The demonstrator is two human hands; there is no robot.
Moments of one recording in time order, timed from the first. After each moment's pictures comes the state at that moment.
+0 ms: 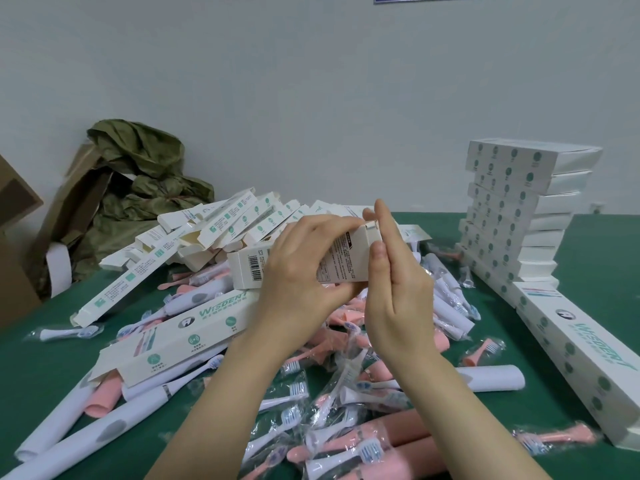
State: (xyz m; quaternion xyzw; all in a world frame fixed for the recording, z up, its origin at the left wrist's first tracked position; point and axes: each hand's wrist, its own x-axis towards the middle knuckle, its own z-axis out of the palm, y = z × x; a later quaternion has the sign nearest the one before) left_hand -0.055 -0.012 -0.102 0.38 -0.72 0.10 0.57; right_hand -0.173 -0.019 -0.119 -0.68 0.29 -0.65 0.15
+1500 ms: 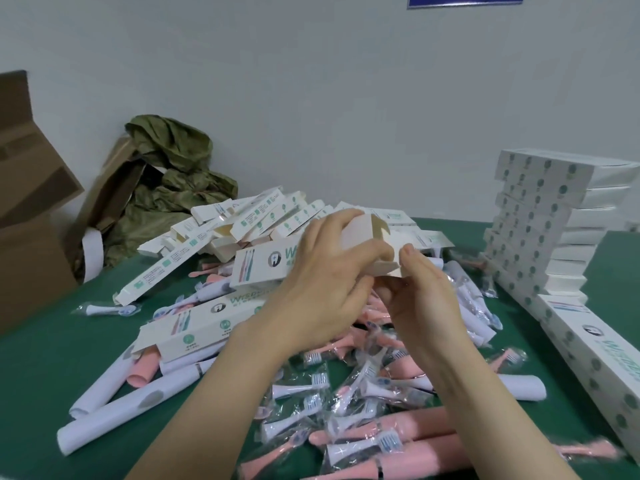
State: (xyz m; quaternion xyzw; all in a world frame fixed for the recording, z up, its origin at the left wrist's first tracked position) left_hand -0.045 0.018 -0.085 0.49 -0.79 0.05 0.38; right_hand -0.178 -0.026 -0.113 -0.45 0.17 -0.60 0.64
